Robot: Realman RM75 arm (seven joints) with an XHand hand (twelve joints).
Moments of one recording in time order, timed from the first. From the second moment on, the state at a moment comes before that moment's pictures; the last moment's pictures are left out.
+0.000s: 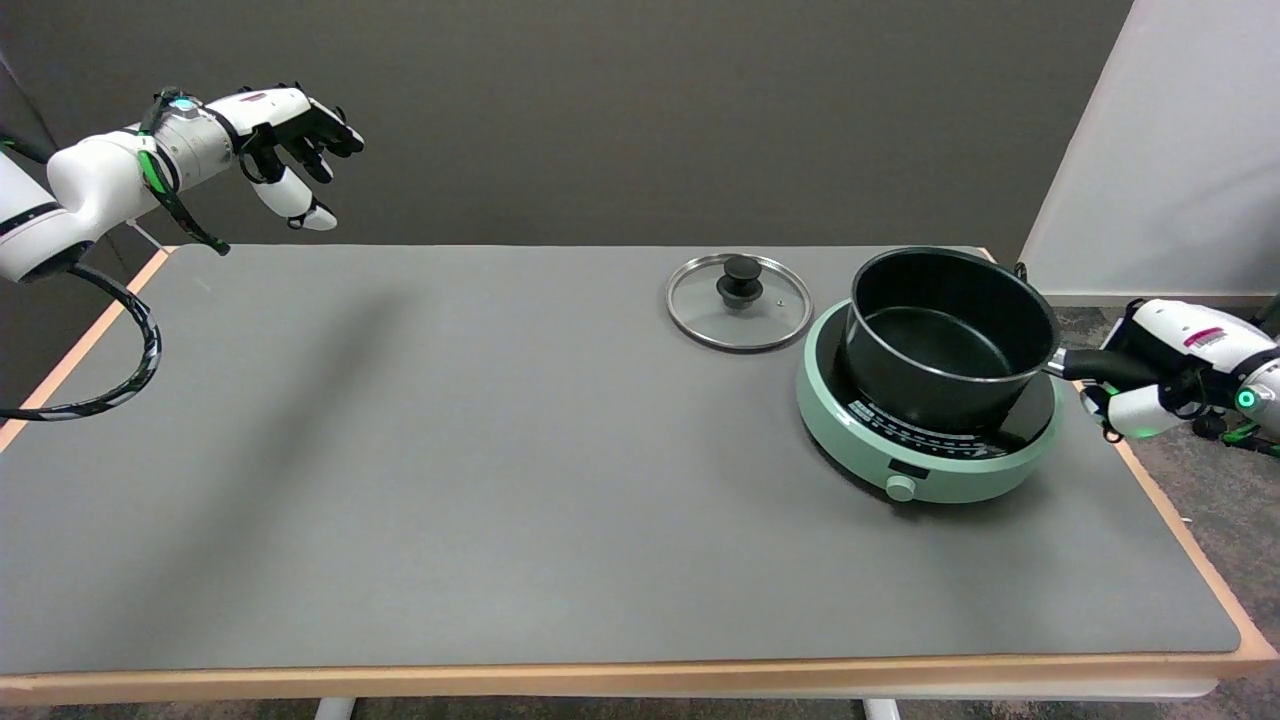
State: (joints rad) arm -0.57 -0.93 -0.72 1.60 1.74 -0.38 -0.75
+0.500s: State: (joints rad) arm -0.58 -0.94 -0.70 1.65 1.68 -0.40 -0.76
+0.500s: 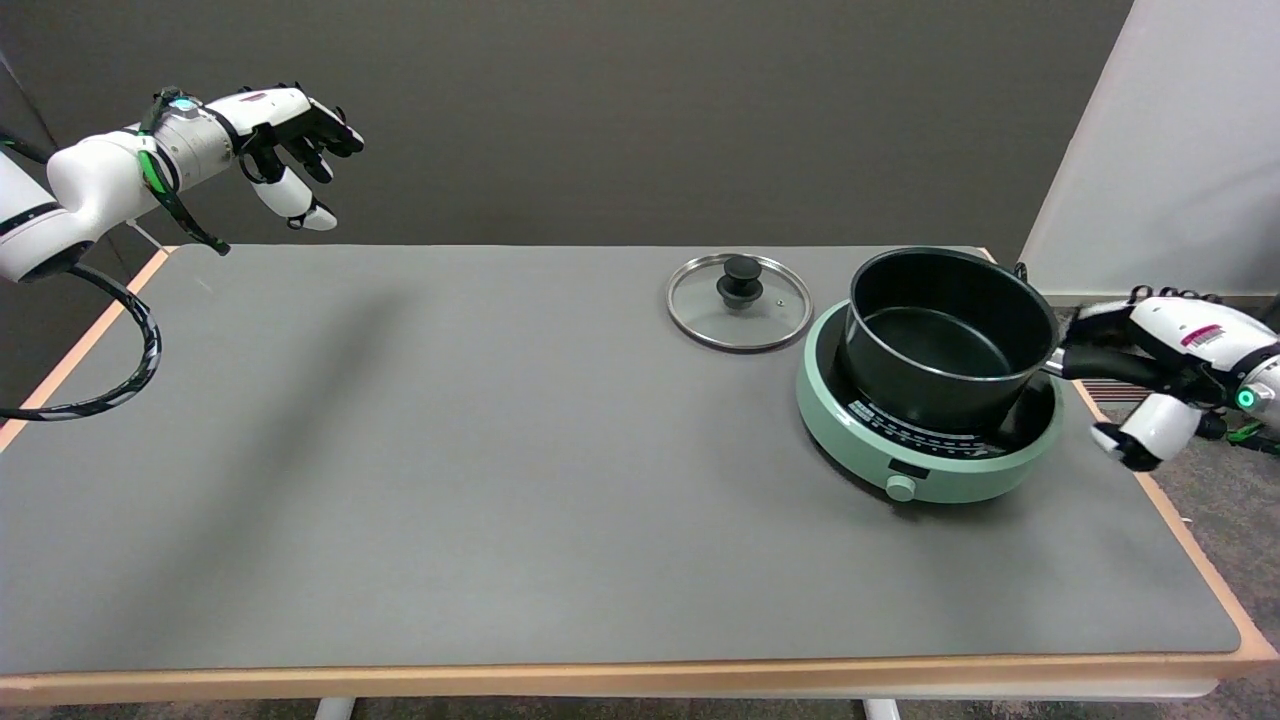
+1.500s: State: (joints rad) arm -0.52 -0.99 -0.62 1.82 1.68 -0.41 -0.68
